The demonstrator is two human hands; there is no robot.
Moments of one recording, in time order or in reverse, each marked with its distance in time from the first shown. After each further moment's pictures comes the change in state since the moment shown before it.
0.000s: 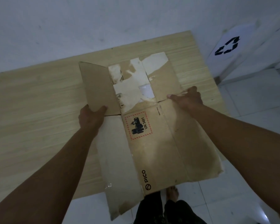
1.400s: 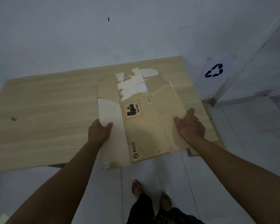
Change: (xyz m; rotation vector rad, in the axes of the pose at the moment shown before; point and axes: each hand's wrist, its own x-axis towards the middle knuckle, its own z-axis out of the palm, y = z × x) left_hand -0.164 -0.069 -0.049 0.160 -0.064 0.135; right_hand -0.165 0.120 -0.050 -0.247 0.209 -0.279
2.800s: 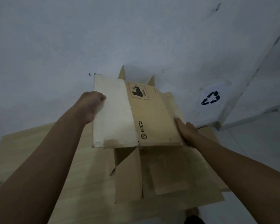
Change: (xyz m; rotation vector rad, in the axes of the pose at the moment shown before) left_hand 0.074 0.324 -0.075 -0.428 -0.153 0.059; right_hand 0.208 -0.038 -0.065 0.600 -0.354 0.194
